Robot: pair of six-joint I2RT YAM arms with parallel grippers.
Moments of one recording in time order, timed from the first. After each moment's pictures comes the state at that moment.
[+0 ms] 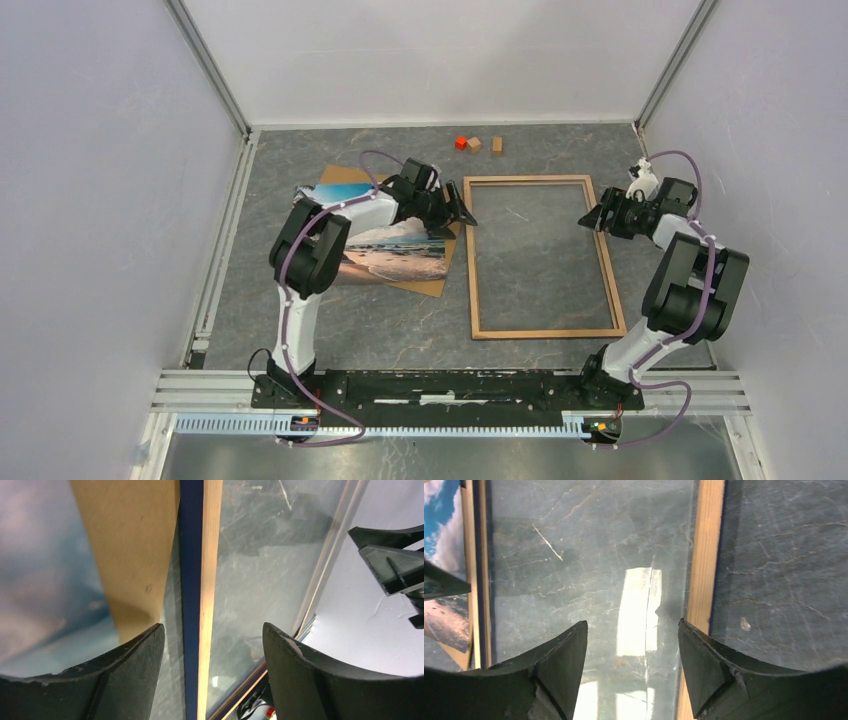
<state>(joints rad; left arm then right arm) -0.55 2.15 1.45 -0.13 0.50 -0.90 -0.43 1.69 0.96 -0.19 -0.72 -0.07</state>
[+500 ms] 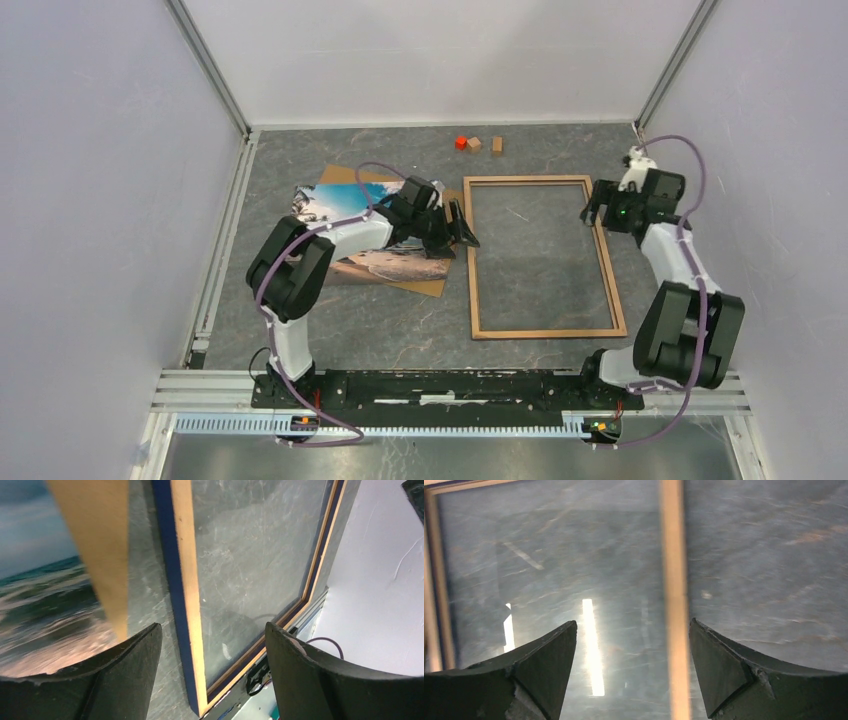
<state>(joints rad) -0.62 1.88 1.19 -0.11 0.44 -0.87 -0.33 1.44 0.94 -0.28 -0.31 -0.04</state>
